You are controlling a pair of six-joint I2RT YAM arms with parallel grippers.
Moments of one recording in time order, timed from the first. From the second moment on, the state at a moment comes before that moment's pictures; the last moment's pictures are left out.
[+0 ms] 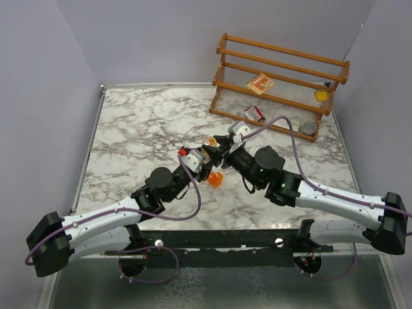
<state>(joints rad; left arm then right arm) -1.00 0.94 0.47 0.57 -0.24 0.13 1.09 1.16 0.88 0.34 0.35 -0.04</state>
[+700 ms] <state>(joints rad) -1.01 0.94 0.47 0.64 -0.17 0.12 1.08 1.08 0.85 0.28 0.31 -0.05</state>
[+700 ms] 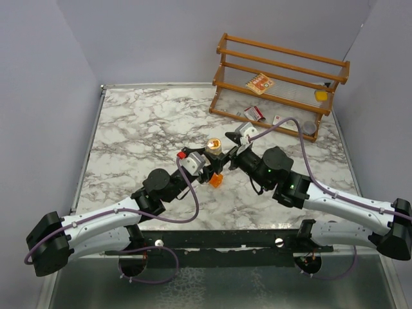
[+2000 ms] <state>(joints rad) -1.02 0.78 0.41 0.64 0.51 0.07 1.09 0.68 0.80 0.06 -0.21 0.01</state>
